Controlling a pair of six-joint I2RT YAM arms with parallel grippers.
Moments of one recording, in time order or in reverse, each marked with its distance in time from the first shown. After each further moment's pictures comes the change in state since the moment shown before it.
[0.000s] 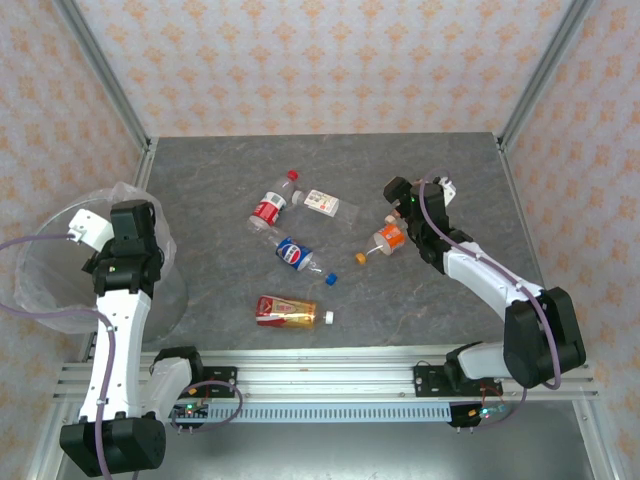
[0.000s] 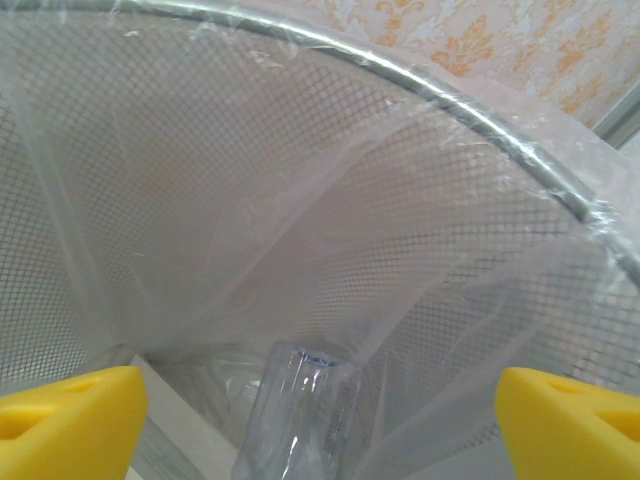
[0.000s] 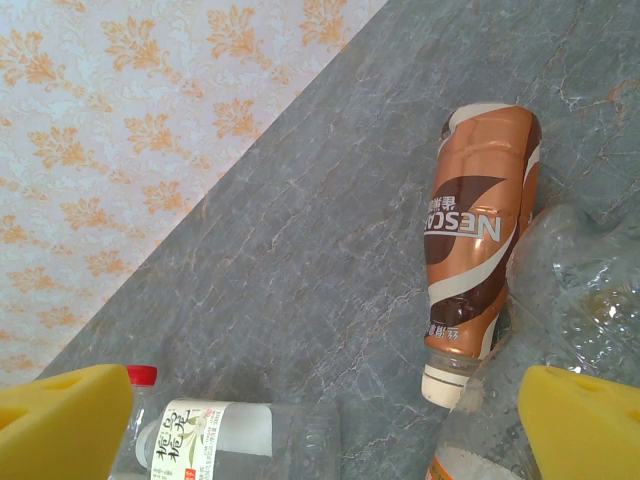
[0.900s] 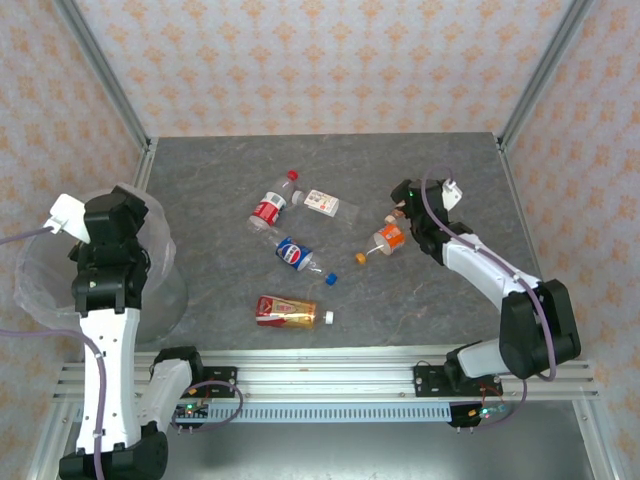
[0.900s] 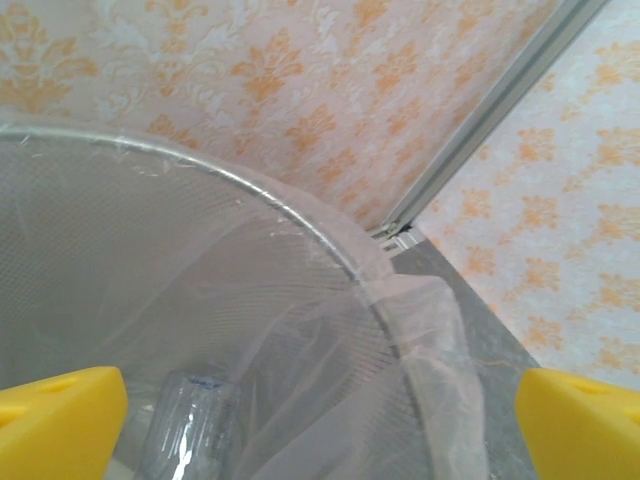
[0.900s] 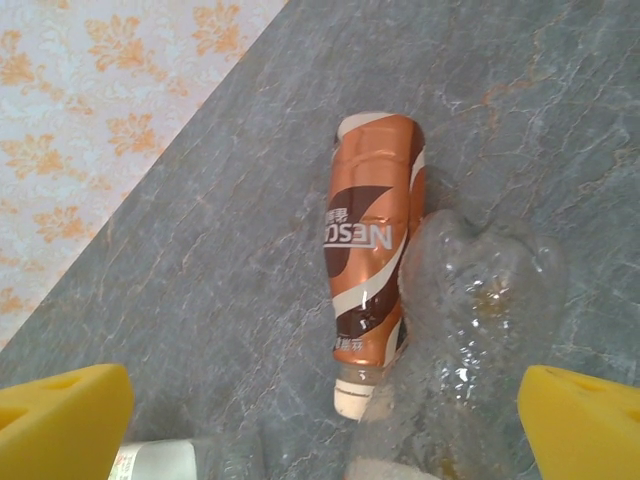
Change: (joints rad) left arm 0.000 -0.070 0.180 -0.014 0.183 0.069; right arm -0.034 0.051 0.065 -0.172 0.087 0.057
